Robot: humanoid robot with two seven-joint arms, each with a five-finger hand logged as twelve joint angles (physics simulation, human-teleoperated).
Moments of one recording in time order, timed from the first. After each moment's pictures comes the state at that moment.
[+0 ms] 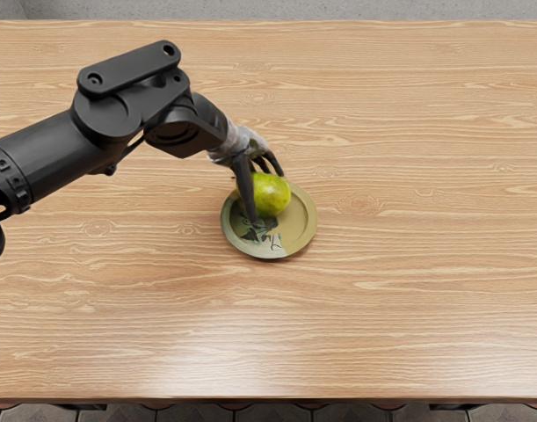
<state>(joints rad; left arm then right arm) -1.43 0.00 -0.09 -0.64 0.53 -0.52 0.61 -0.03 0.00 0.09 0.15 -0.24 0.22 -0.23</state>
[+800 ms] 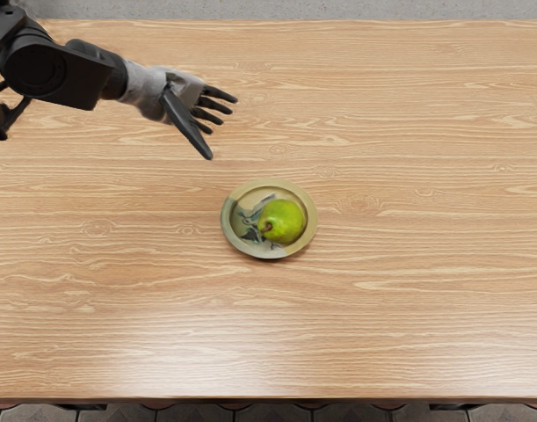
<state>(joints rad) -1.36 0.32 -0.31 -0.64 0.17 -0.61 0.61 -0.03 0.00 0.09 0.15 -0.24 0.22 -0.23</state>
